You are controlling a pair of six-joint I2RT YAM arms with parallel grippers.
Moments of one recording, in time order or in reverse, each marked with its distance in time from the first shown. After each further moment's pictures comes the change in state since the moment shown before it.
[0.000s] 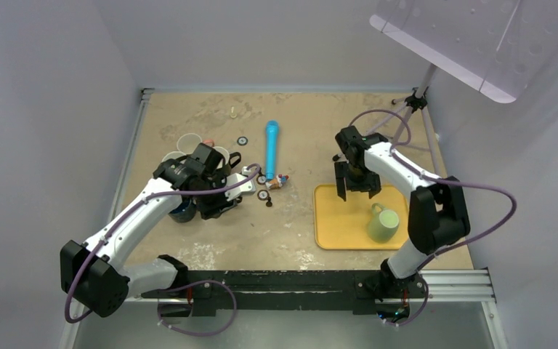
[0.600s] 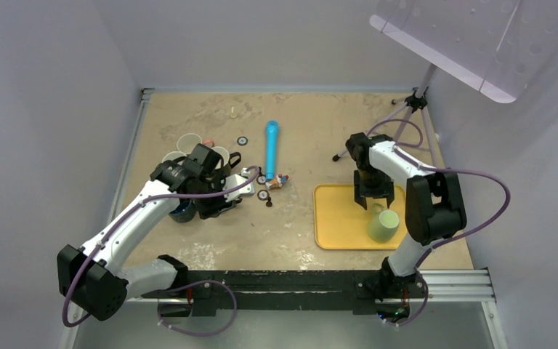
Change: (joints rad) left arm 0.000 -0.026 0.000 -0.004 -0.001 0.035; right arm -0.087 0.116 -0.029 -0.125 0.179 0.080
